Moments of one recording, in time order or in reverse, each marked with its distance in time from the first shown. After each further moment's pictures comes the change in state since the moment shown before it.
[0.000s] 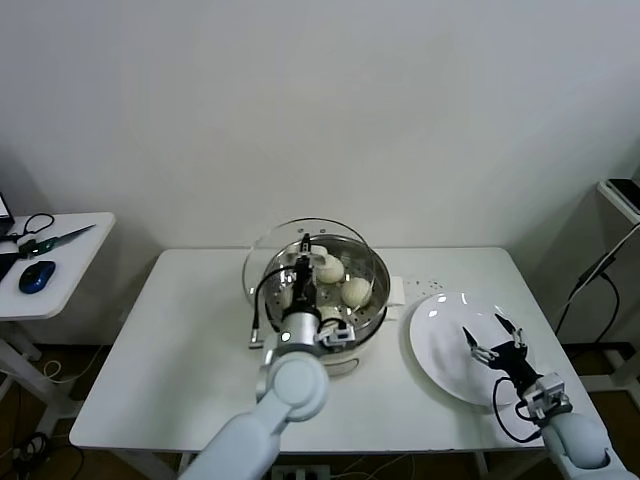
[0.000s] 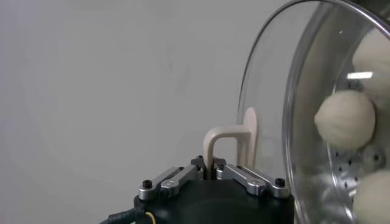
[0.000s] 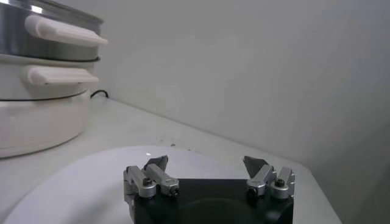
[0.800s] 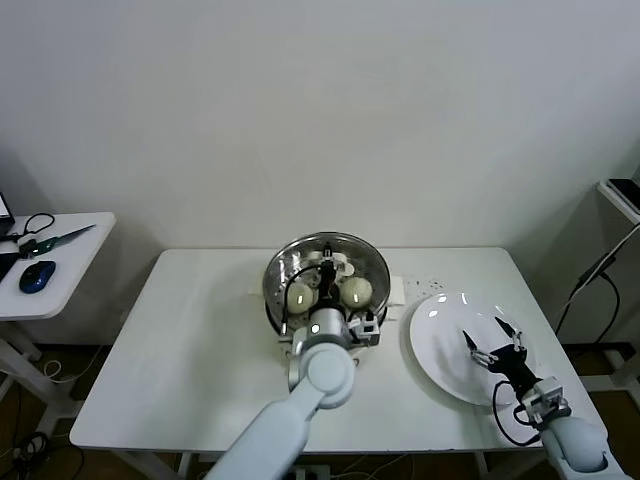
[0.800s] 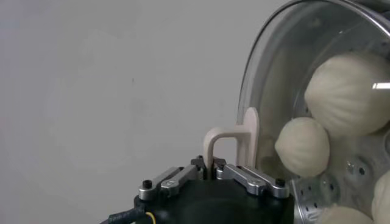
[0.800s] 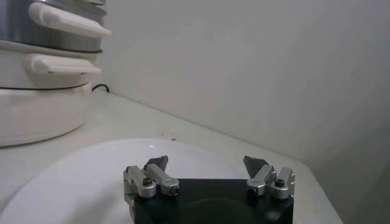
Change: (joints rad) left arm -0.045 -0.110 0.016 0.142 0.081 -0.001 0.106; right arm -0.001 0.019 0.009 -0.021 -0.040 0.018 -0.004
